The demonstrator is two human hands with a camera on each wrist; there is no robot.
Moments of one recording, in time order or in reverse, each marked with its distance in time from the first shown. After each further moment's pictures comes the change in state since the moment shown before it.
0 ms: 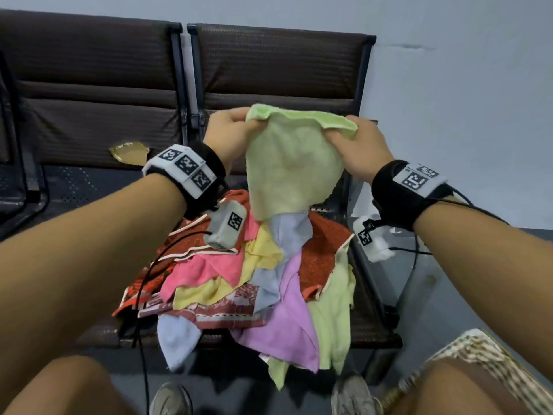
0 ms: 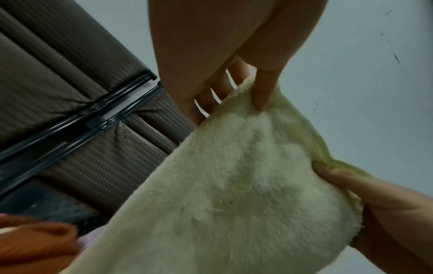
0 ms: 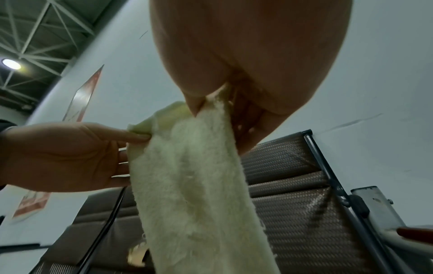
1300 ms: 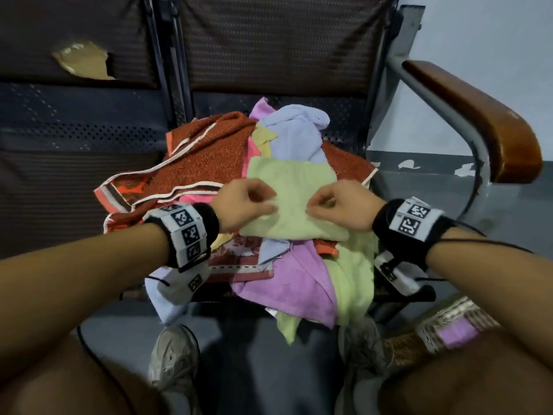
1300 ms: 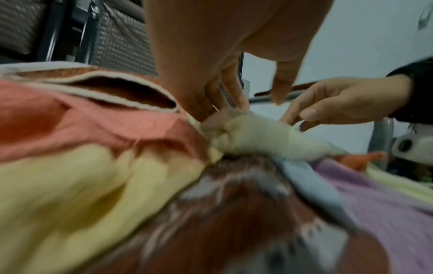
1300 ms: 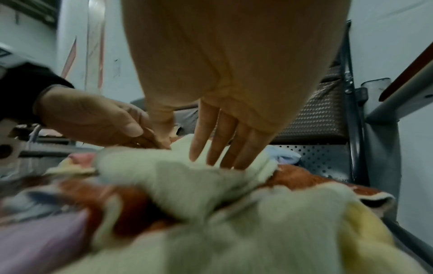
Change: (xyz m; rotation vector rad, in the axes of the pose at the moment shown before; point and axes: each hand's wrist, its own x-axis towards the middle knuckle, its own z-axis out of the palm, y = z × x) left_hand -0.101 -0.209 -0.010 0.616 -0.425 -0.305; right_hand -0.111 0.139 0.124 -0.303 -0.707 0.079
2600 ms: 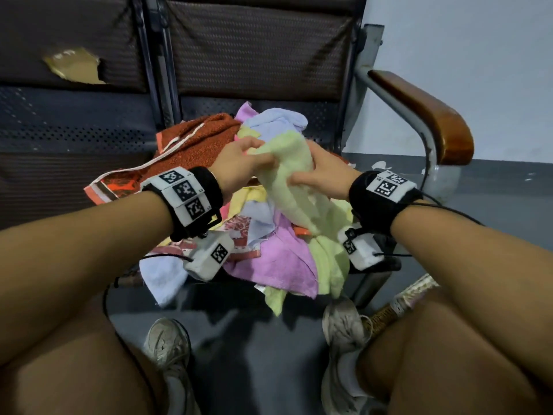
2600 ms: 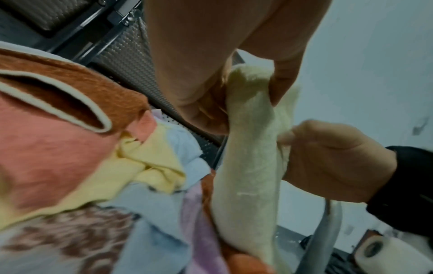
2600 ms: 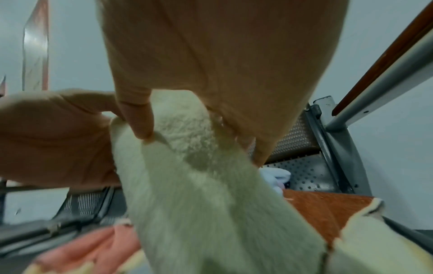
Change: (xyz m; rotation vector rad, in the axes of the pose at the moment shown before) left_hand -0.024 0.073 -0.009 -0.664 0.096 -0.065; right_hand -0.025 -0.051 -0.029 0.465 0.139 0.021
